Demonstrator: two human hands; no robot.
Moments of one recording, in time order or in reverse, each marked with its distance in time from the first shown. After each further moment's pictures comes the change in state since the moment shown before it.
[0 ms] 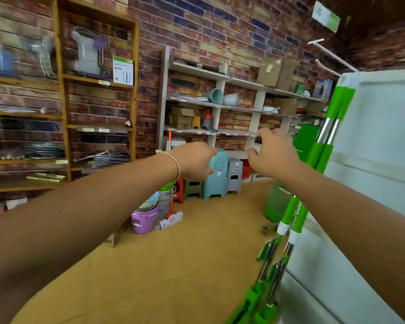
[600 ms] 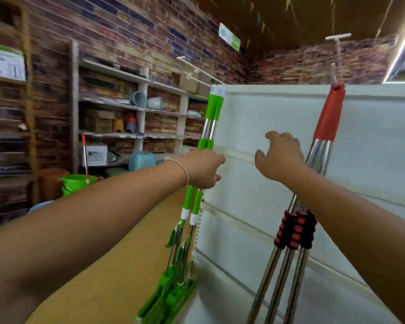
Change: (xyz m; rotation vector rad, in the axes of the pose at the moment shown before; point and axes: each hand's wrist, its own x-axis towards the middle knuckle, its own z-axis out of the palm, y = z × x) left_hand 0.039 0.286 -0.056 -0.110 0.106 0.364; right_hand -0.137 0.216 -0.174 -0.155 0.128 0.325
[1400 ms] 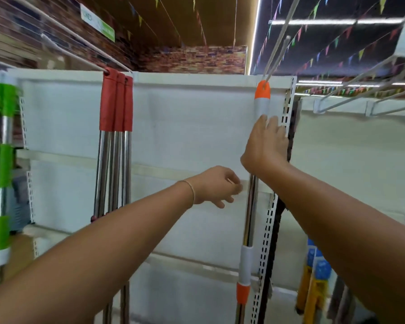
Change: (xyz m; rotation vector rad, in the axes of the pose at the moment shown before) left_hand 0.194 0.448 -0.016 -1.132 -0.310 0.221; right_hand -0.027 0.373 -0.170 -0.471 0.313 0.426
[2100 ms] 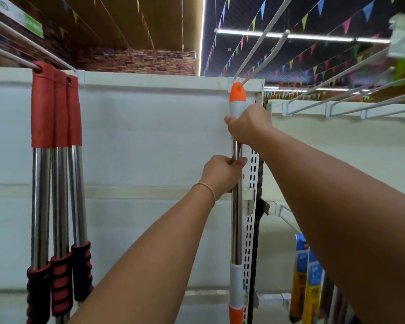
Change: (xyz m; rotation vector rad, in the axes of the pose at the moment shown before) left_hand 0.089 0.023 0.024 -0.373 0.190 0.170; right_hand 0.068 -0.003 -0.024 0.364 -0.097 0.298
